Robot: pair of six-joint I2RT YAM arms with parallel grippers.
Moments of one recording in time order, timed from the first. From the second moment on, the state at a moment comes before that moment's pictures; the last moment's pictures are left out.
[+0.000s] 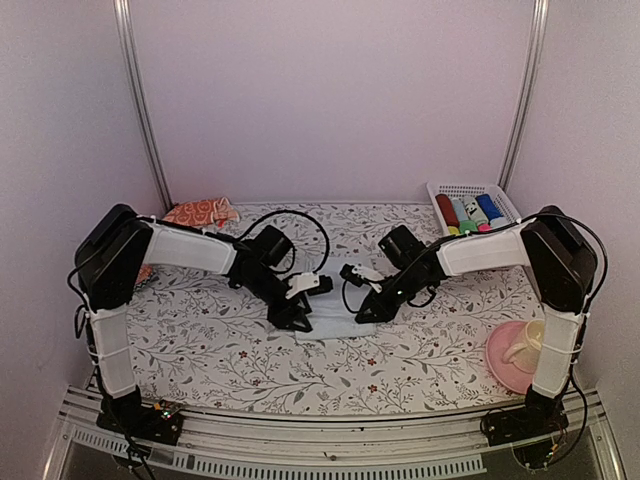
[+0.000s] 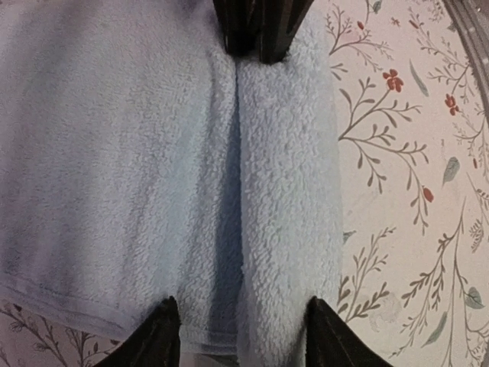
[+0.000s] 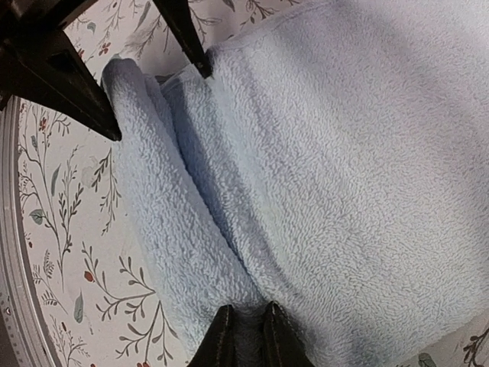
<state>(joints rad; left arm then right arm) -0.70 2.00 1.23 -0.39 0.52 0.64 0.68 1.95 1.19 -0.35 -0.51 -0.24</state>
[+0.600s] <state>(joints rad) -0.67 1.97 1.23 -0.37 0.44 0.63 0.68 1.94 1.17 -0.32 -0.46 -0.21</state>
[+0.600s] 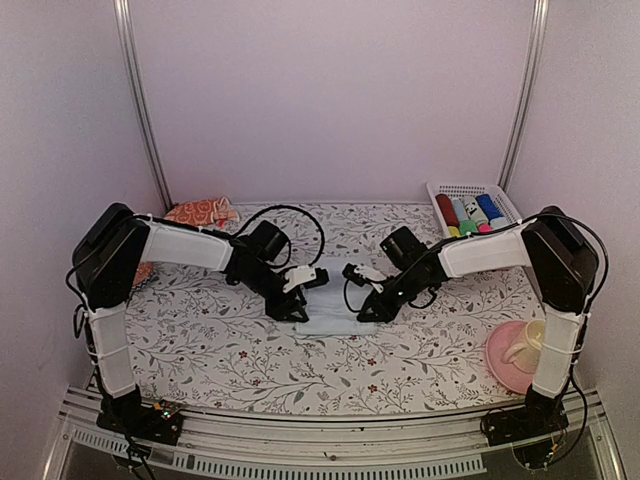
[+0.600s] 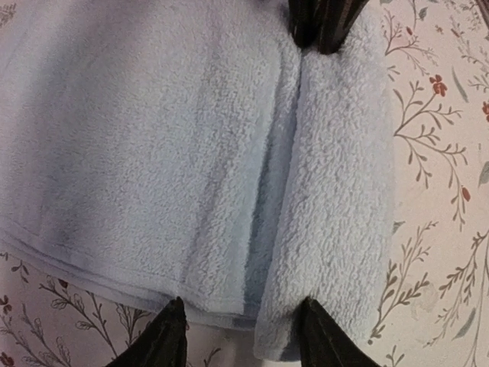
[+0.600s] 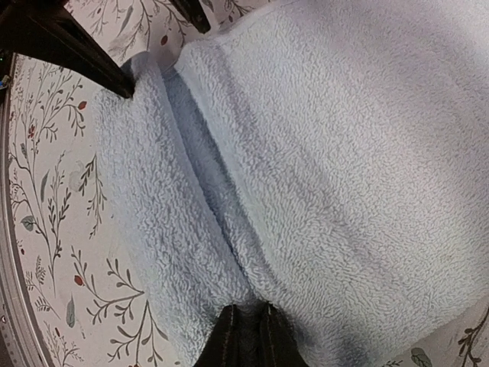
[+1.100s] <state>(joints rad) -0.68 1.97 1.22 -0.31 0.35 0.62 0.68 1.93 1.14 -0.29 -0.43 -0.18</state>
